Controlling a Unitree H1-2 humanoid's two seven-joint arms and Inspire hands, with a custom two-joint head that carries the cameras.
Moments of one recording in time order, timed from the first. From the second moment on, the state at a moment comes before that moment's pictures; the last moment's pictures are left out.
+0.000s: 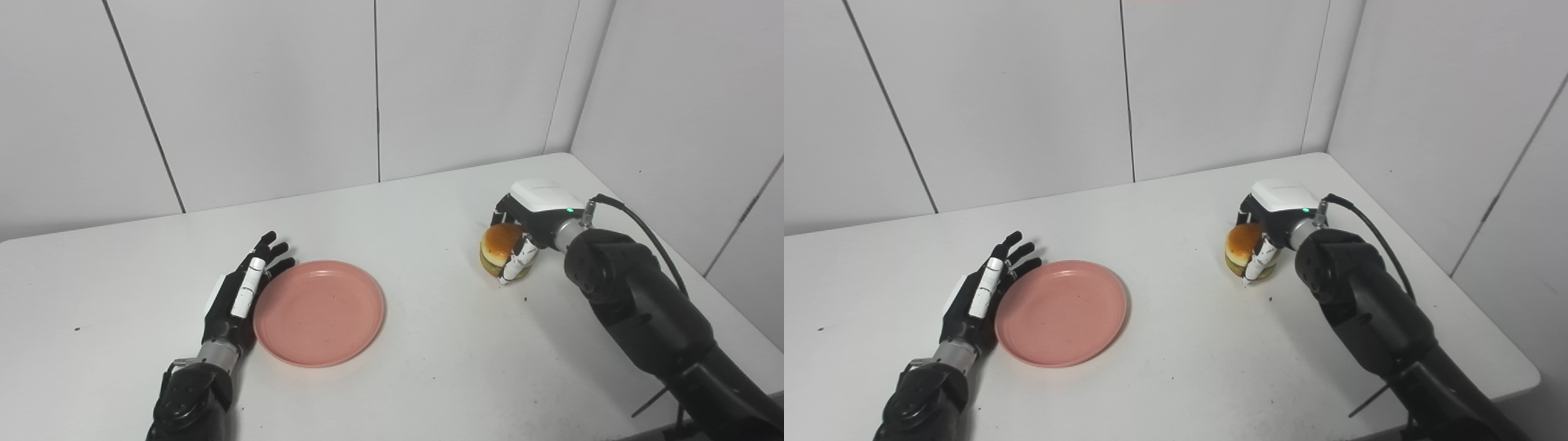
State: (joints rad) left arm -0.51 0.00 -0.04 0.57 -0.17 -0.04 -0.22; right arm -0.51 -0.62 0.22 -0.15 -0.90 0.45 0.62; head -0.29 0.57
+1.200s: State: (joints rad) left arm -0.53 -0.08 -0.05 0.64 -0.11 -0.13 -0.18; right arm -0.65 -0.44 0.32 -0.30 -0.84 0.41 0.71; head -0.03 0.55
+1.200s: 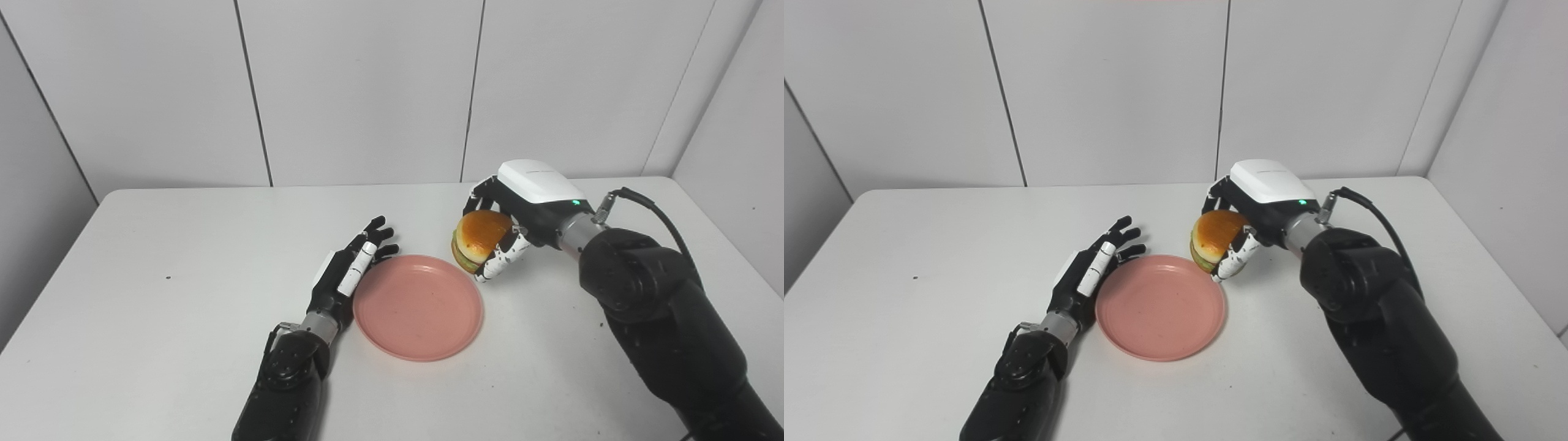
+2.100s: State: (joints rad) left arm -0.53 -0.09 -0.05 0.65 -0.10 -0.14 -0.17; right arm -0.65 -0.37 0.45 -0.11 -0.85 0.33 0.66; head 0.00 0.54
